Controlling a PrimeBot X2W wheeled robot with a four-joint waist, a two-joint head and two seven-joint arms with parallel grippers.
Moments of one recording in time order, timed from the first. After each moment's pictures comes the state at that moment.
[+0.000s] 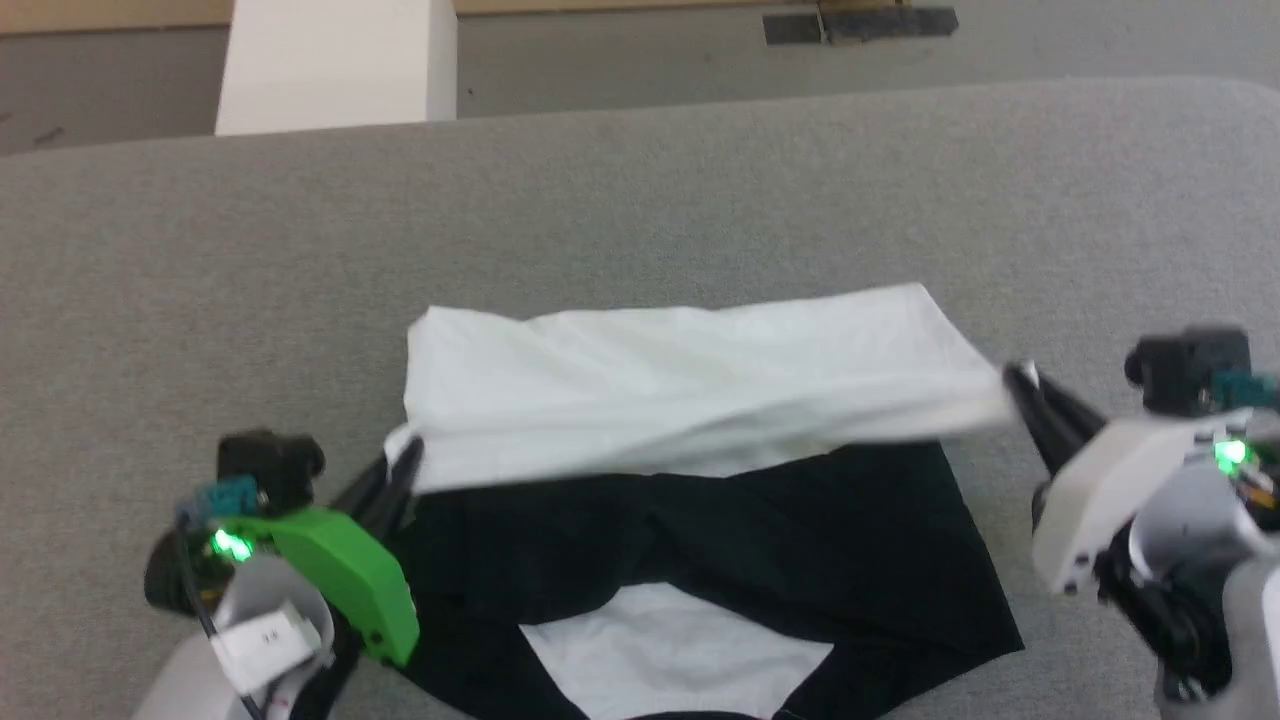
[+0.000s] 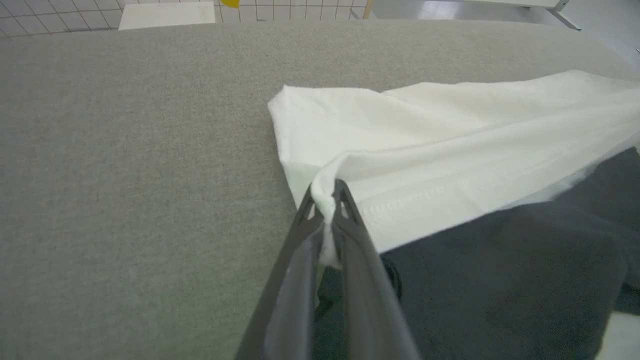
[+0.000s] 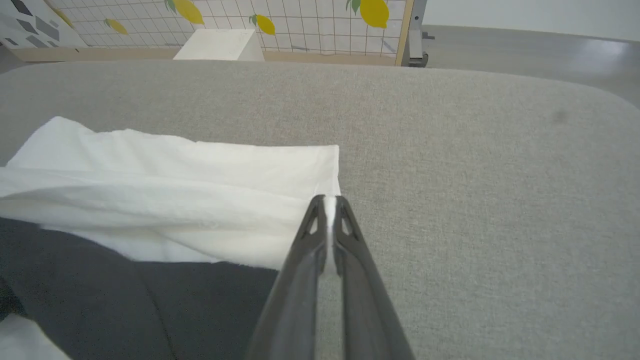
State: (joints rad) left arm -0.13 0.42 -0.28 -0.06 -0.56 -0.01 0.23; right arm -0.18 -0.18 -0.01 -0.14 0.28 0.13 0.55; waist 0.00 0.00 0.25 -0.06
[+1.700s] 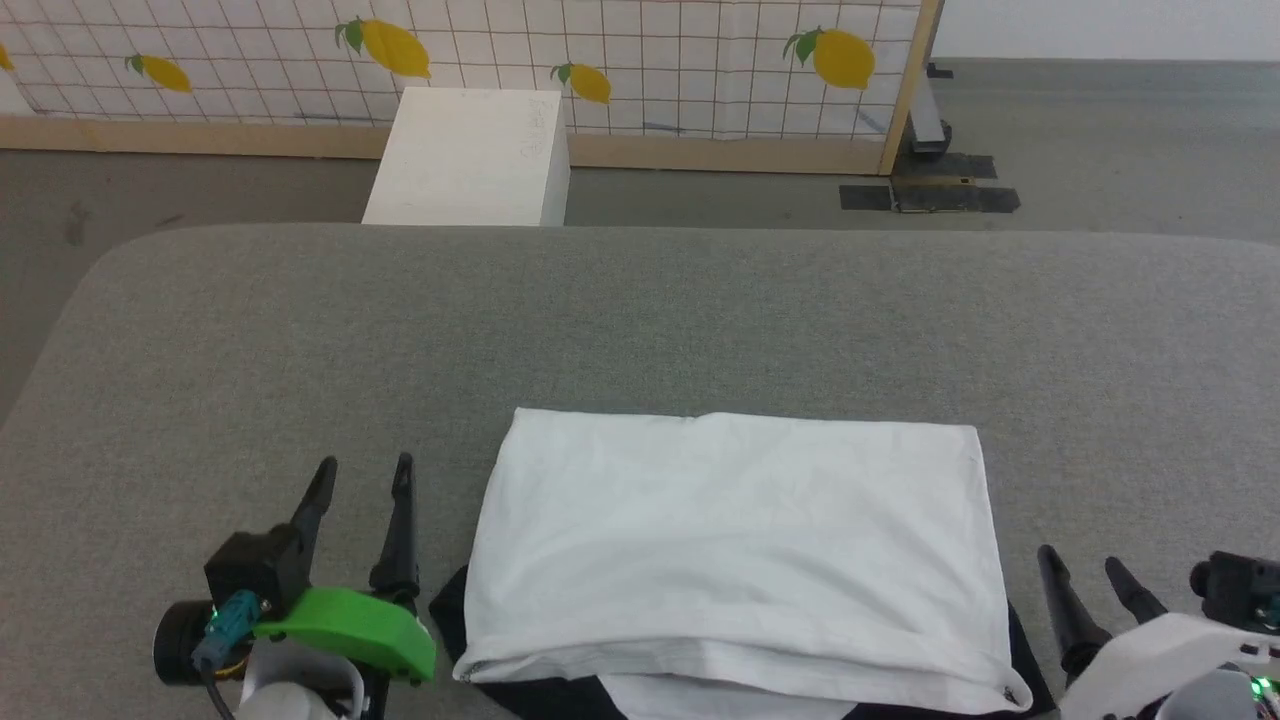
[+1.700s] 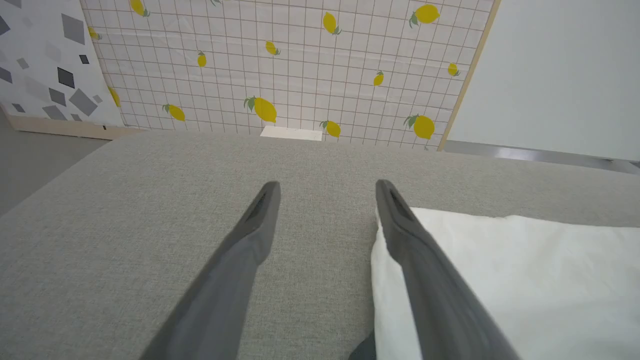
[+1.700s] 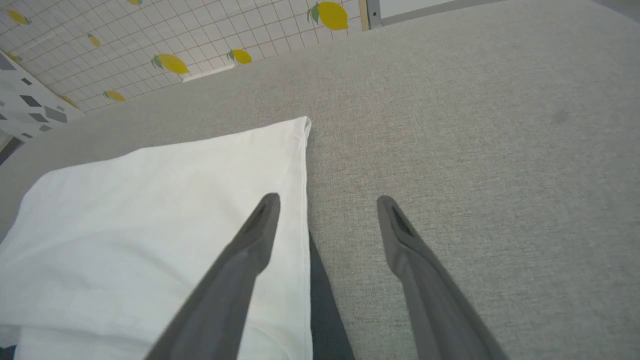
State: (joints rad) left arm -0.05 0.28 -0.25 0.14 -0.44 0.09 -0.25; right arm 0.13 -0.05 -0.20 0.00 0.32 0.13 0.26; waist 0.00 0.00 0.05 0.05
